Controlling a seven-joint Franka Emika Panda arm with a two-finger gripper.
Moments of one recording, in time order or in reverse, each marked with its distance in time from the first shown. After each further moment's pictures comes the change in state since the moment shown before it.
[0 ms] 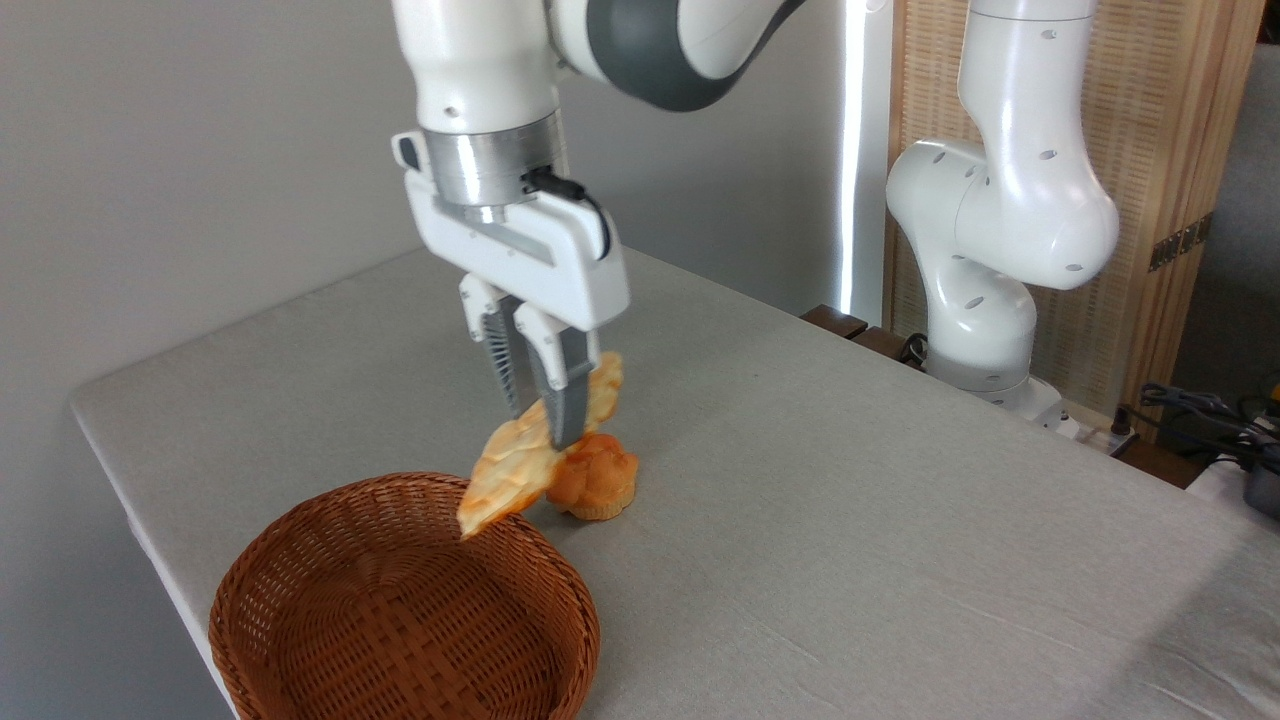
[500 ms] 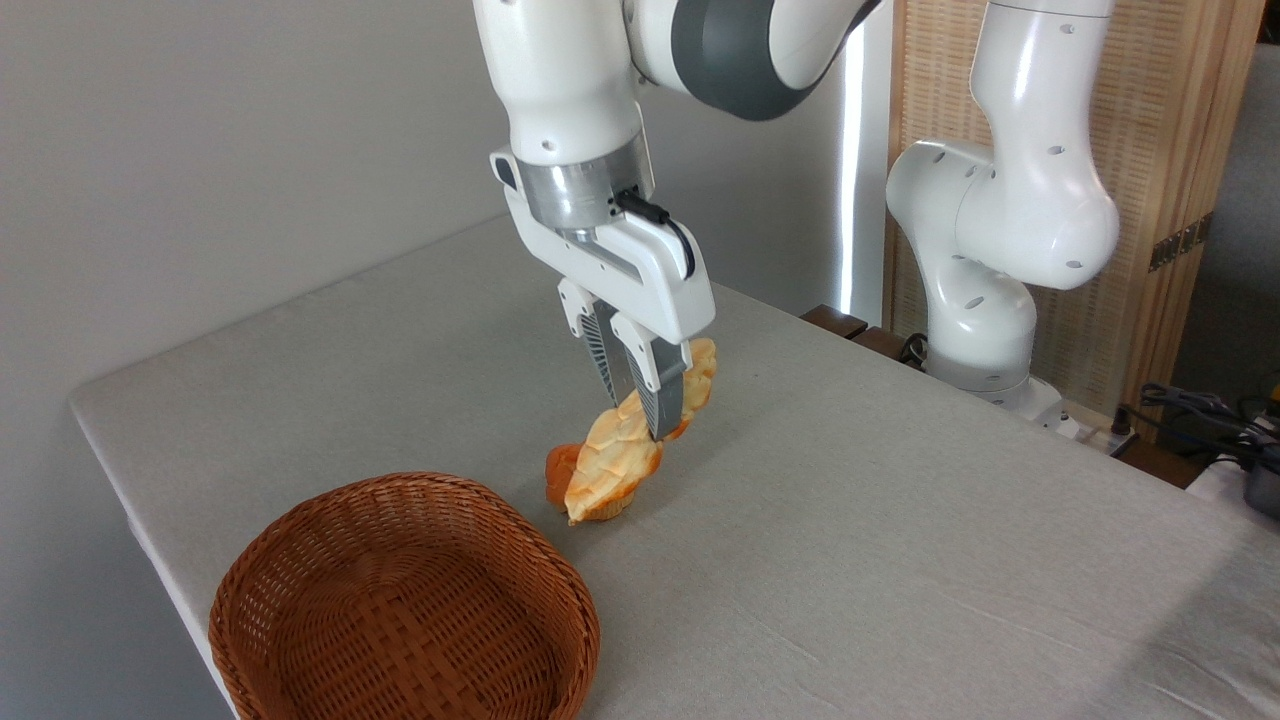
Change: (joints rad) arm 0.002 -0.106 0.028 -0.160 0.000 -0.082 0.130
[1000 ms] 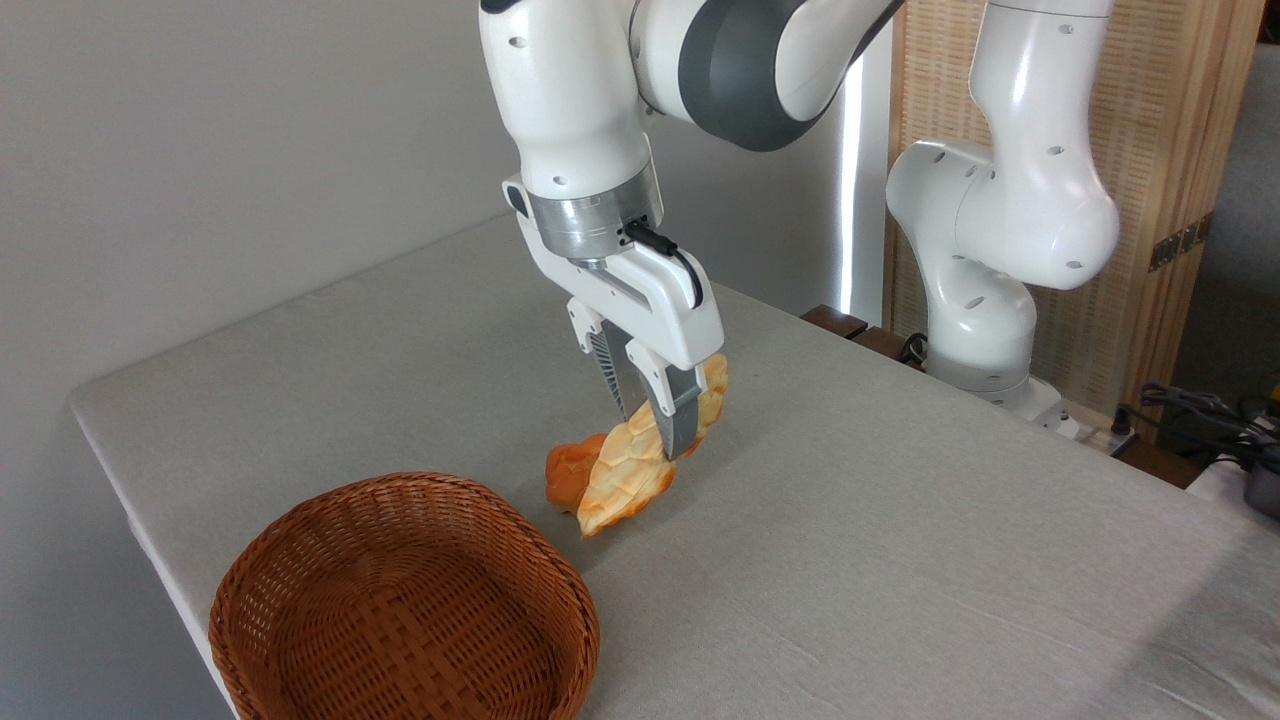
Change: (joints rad) arm 0.000 0.013 0.010 -0.026 0.000 0.025 0.020
